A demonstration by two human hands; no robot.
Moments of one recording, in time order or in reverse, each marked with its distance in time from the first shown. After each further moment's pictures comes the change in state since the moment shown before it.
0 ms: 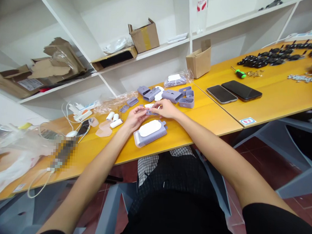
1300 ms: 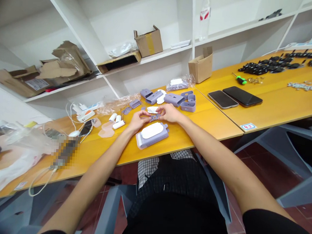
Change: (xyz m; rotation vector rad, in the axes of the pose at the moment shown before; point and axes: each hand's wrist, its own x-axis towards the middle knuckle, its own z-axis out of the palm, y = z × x) left_hand 0.003 -0.012 -0.013 0.422 -0.024 0.151; right_hand 0.005 0.012 -0.007 -0.152 -0.039 0.013
